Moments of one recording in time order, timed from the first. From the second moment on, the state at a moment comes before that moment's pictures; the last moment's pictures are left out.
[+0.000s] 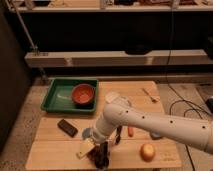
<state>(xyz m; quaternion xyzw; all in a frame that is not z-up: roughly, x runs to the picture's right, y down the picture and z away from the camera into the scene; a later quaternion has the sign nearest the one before) -0.077 0.255 0.665 0.07 -0.49 -0.77 0.40</state>
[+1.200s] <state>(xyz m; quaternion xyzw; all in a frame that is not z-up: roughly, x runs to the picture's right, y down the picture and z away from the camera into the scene) -0.050 0.264 0.684 0.03 -0.45 -0.78 0.43</state>
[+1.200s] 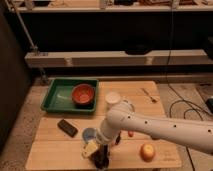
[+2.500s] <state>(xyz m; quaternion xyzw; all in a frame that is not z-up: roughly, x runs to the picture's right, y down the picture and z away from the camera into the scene) -0.048 0.283 0.709 0.01 -0.45 -0.79 0.42</state>
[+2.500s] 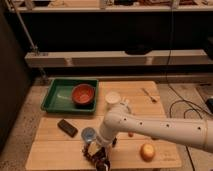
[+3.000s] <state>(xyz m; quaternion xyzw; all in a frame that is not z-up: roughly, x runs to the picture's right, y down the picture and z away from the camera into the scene) -0.040 0.252 0.686 0.02 -0.43 -0.80 0.42</state>
